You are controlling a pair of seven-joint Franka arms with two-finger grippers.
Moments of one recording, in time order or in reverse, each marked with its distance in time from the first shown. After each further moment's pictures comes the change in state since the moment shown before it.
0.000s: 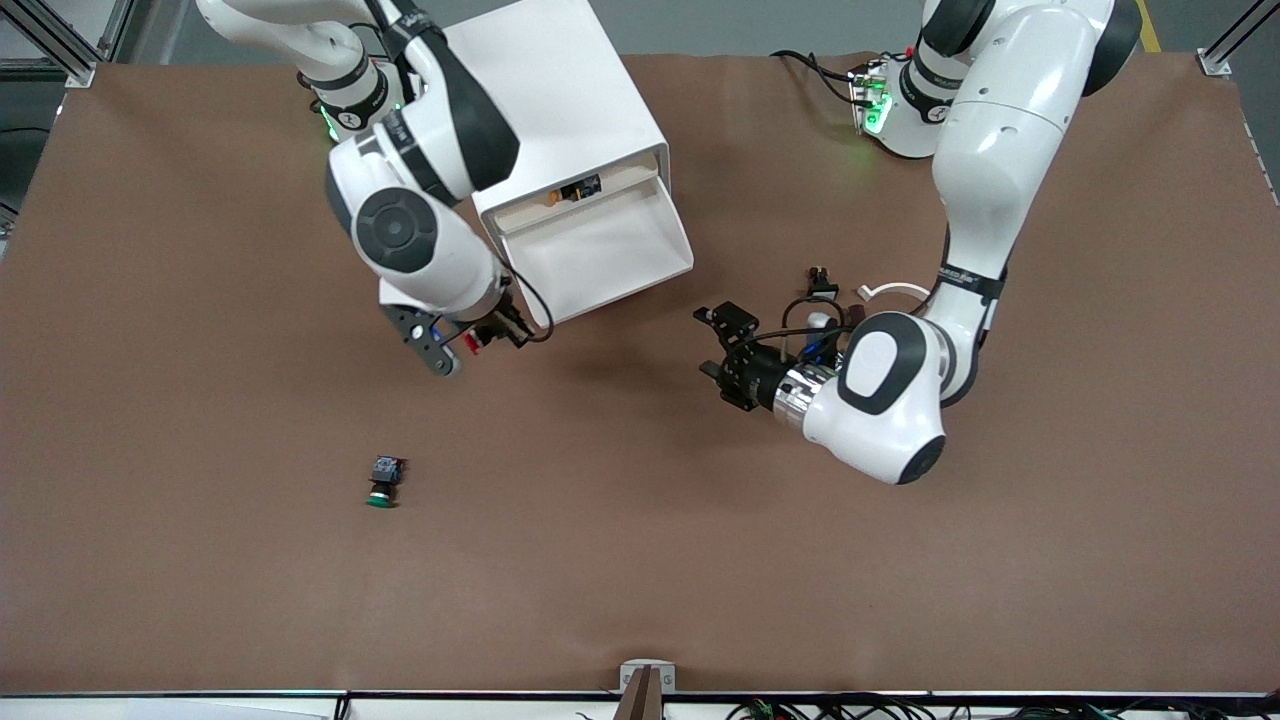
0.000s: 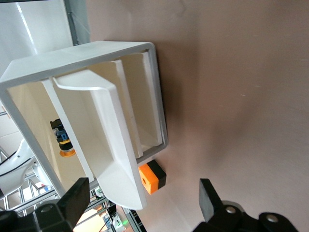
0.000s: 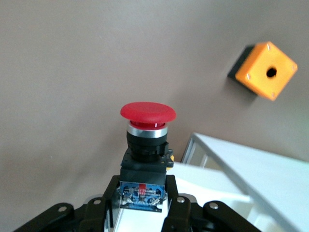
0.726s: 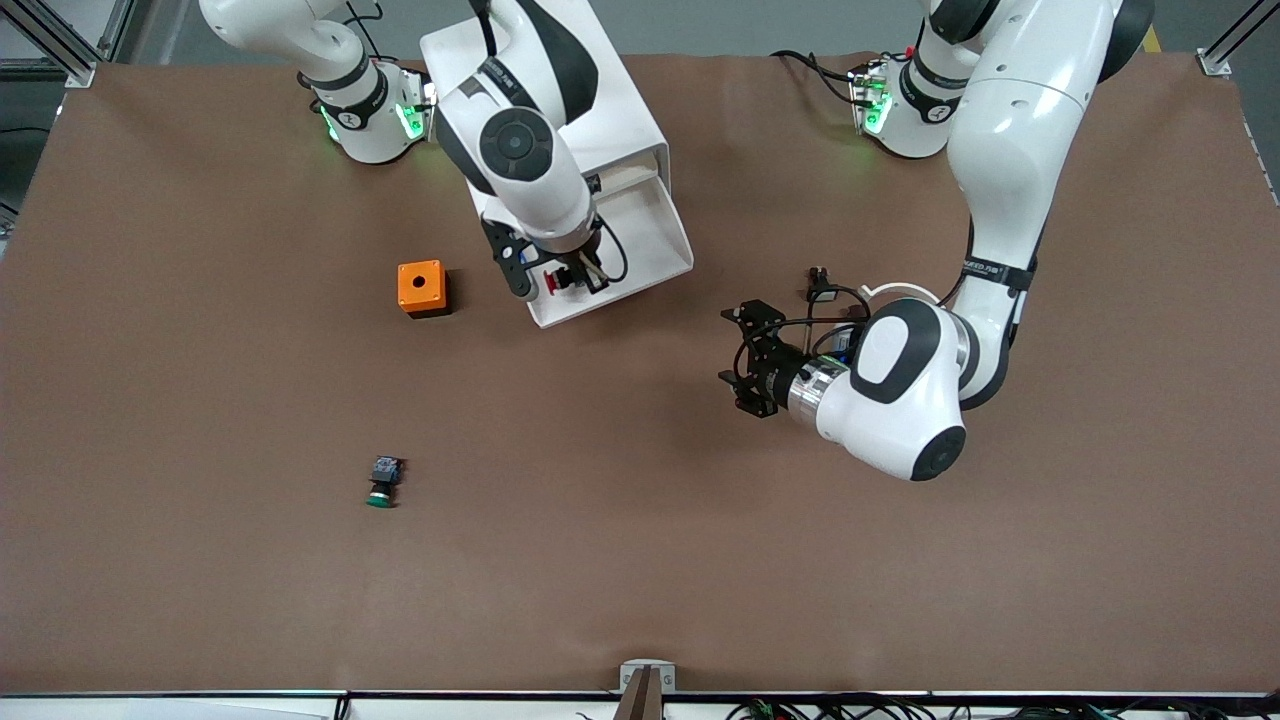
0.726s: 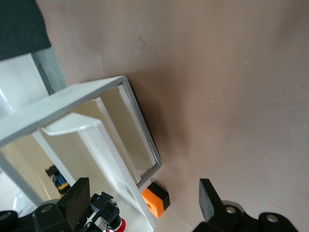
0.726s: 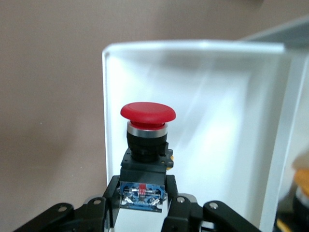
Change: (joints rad) left arm -0.007 -0.046 -0.007 0.010 0.162 -0.007 0.219; right arm 0.211 -0.048 0.000 -0.185 0.039 0.271 0.415
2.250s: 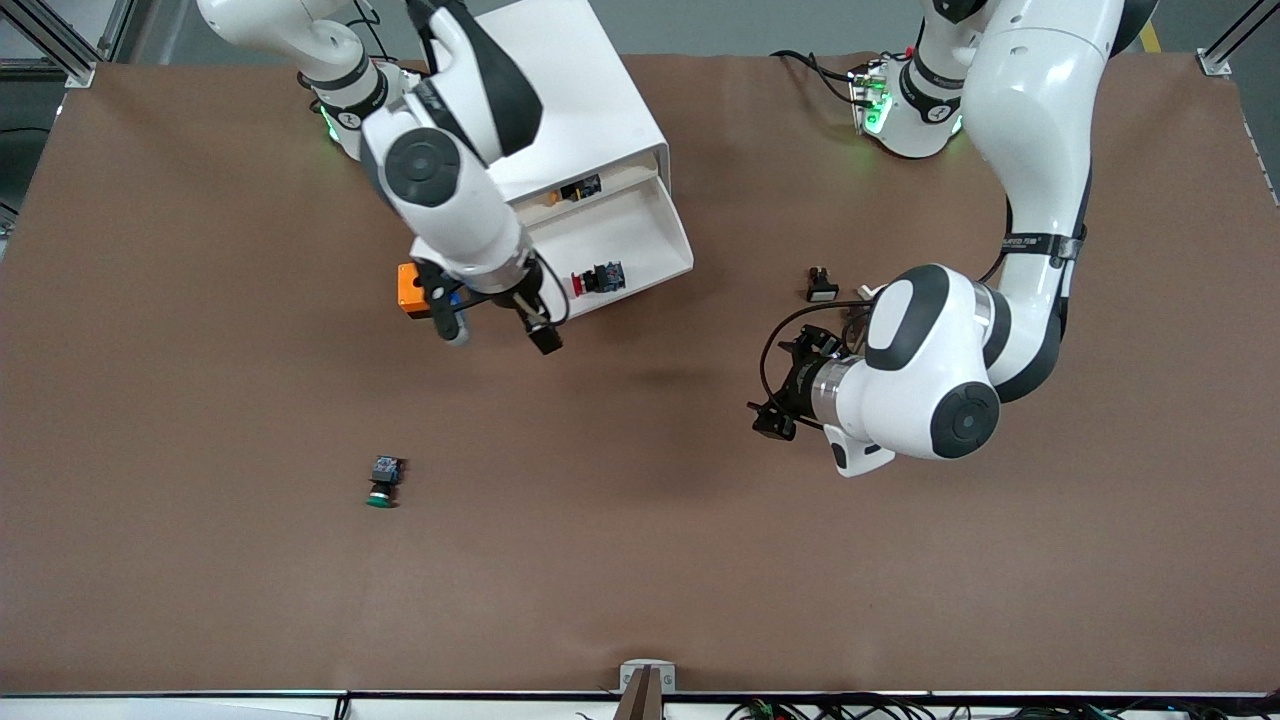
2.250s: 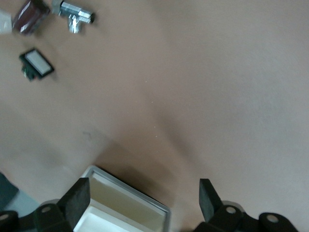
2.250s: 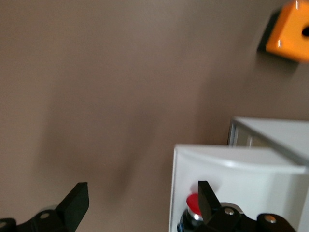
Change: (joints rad) left arm -0.036 -0.070 0.040 0.054 0.292 0.076 0.607; right arm -0.192 -0.030 -0.035 0.094 -0.049 -0.050 -0.240
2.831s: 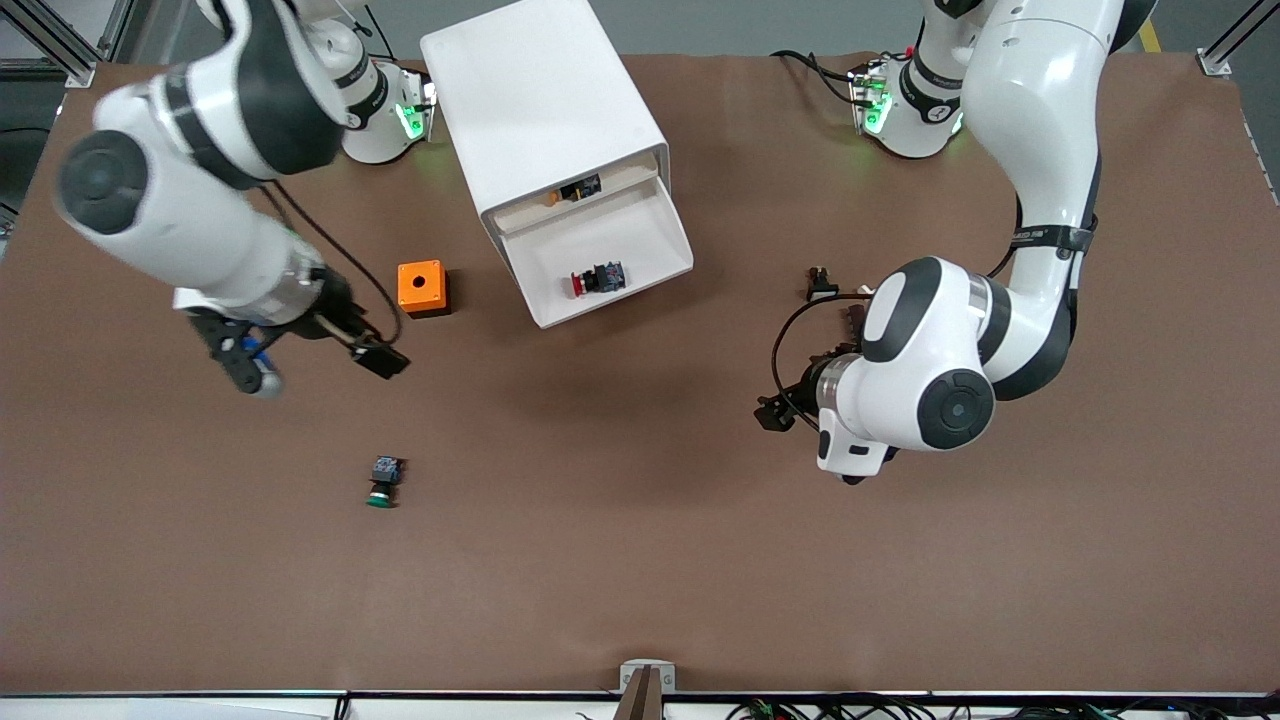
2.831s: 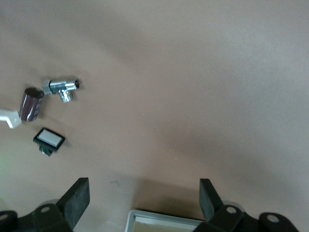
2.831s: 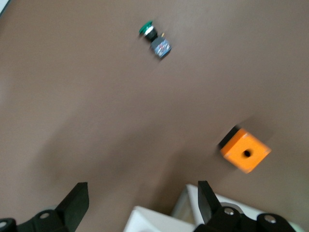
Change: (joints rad) left arm -0.007 -0.004 -0.007 -0.002 0.136 0.012 0.380; right arm -0.304 -0.067 -0.003 0.146 0.000 -0.294 -0.632
